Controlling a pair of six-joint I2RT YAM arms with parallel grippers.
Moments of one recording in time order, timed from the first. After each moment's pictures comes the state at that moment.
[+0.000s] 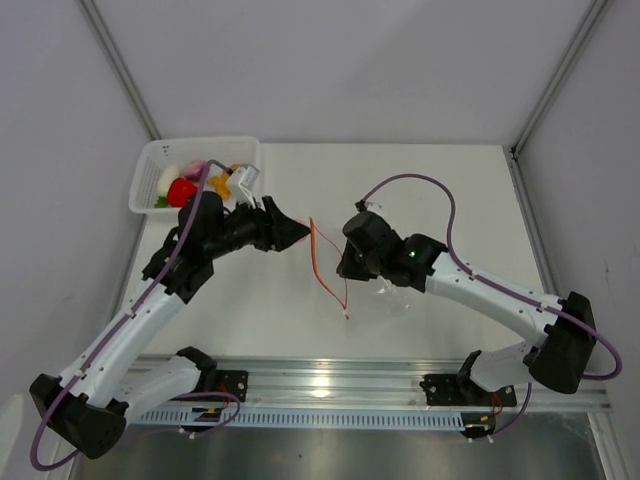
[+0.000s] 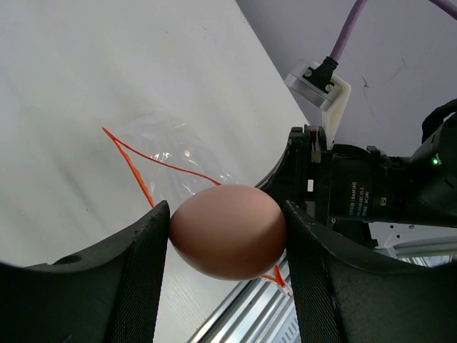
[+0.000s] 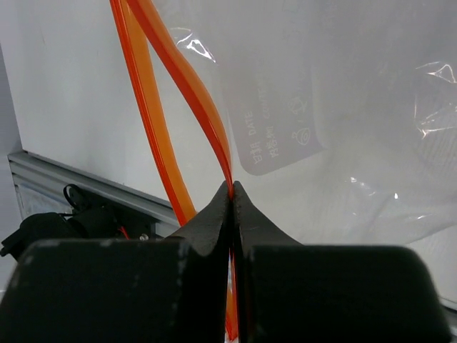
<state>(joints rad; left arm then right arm) -0.49 0.96 0.99 -0.29 0.39 -0.55 0.94 1.40 1.23 -0.65 0.18 0.91</state>
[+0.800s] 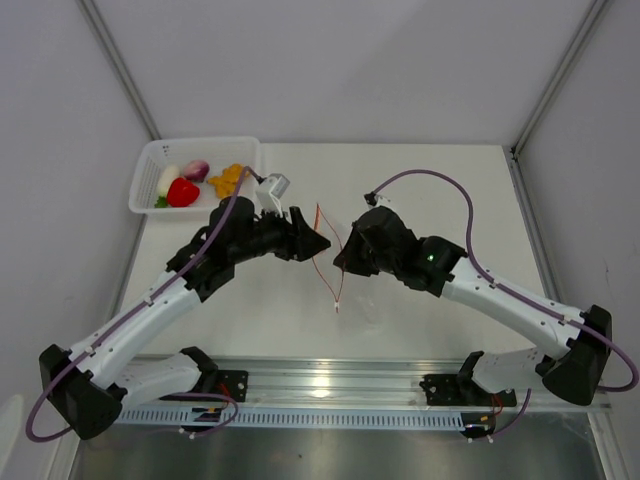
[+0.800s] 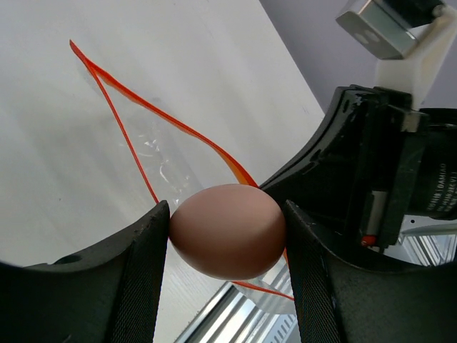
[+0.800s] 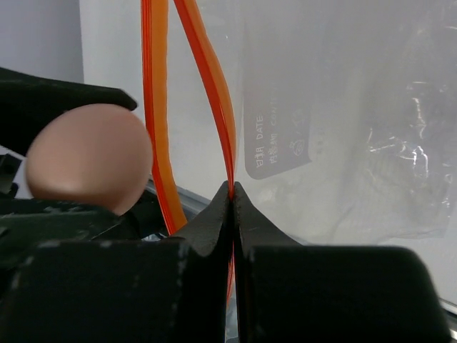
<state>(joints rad) -0.65 1.04 0.98 -0.26 0.29 -0.56 0.95 1.29 1.21 -0.60 0.16 0.95</state>
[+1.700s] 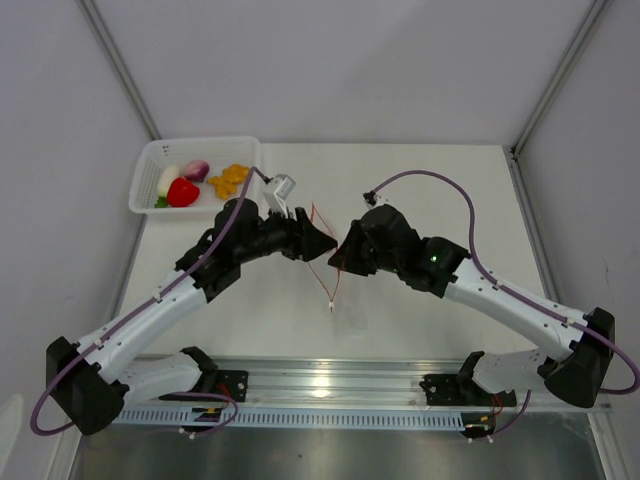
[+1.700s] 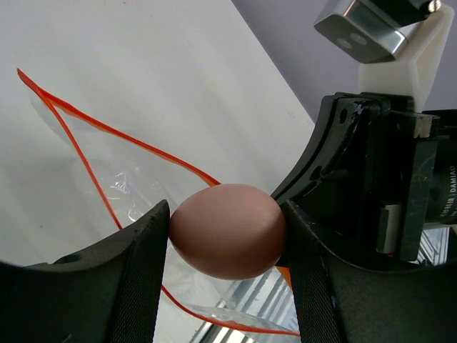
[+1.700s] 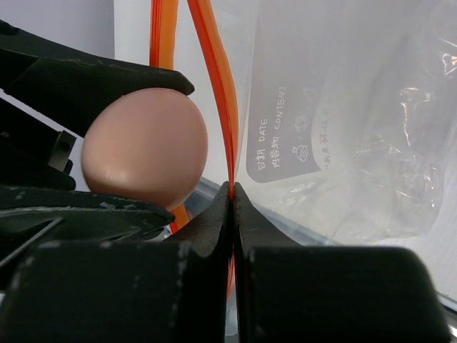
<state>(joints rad) -0.66 1.08 0.94 -0.12 0.34 -0.56 0.94 1.27 1.20 -0.54 0.07 0.97</state>
